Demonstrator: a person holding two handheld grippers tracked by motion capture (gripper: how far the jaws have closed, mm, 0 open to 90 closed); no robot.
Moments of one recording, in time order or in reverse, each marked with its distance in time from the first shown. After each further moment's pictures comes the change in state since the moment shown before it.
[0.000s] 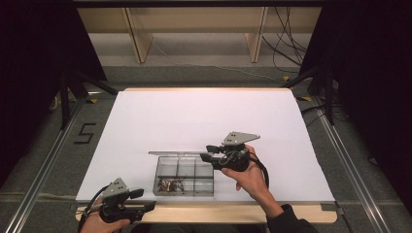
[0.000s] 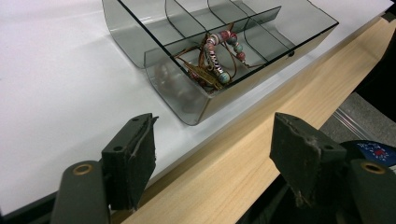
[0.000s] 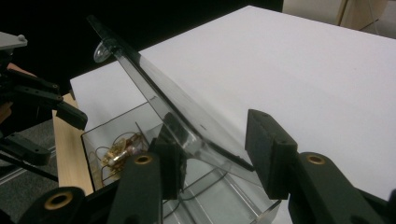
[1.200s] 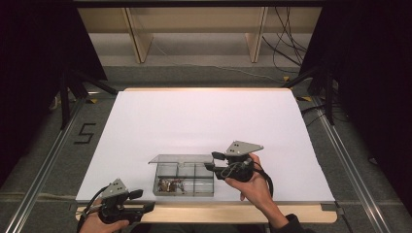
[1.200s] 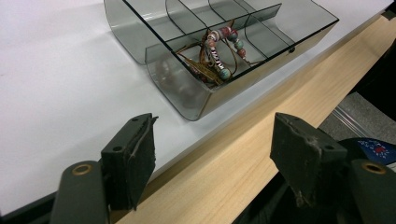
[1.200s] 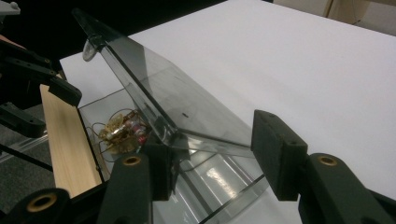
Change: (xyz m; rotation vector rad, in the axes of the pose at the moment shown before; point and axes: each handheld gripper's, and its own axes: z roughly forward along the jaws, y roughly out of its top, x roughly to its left) left arm 0.001 -0.001 -0.002 0.007 -0.001 0.021; right arm 0.015 -0.017 -0.014 0.028 -0.061 -0.025
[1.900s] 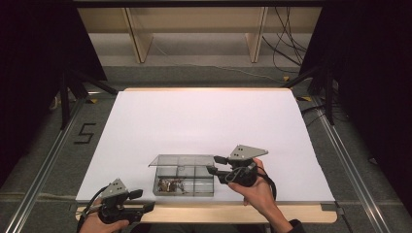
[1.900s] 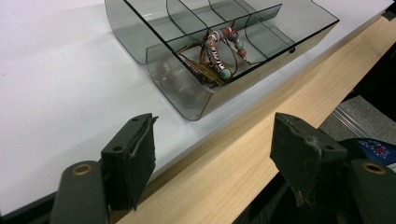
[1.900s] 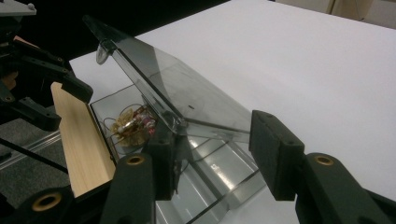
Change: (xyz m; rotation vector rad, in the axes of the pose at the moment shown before) left arm 0.000 0.000 0.000 -0.007 0.001 -0.001; right arm 0.007 -0.009 -0.010 -0.011 0.010 0.041
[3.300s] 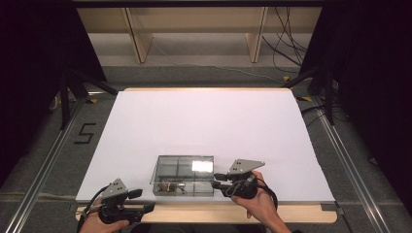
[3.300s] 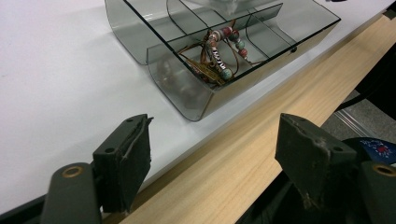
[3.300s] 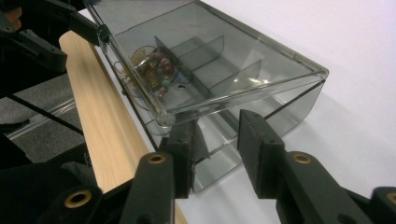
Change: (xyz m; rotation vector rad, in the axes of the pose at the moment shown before) left arm 0.000 -0.001 0.001 -0.008 -0.002 -0.004; right arm 0.005 -0.037 0.003 0.129 0.032 -0.008
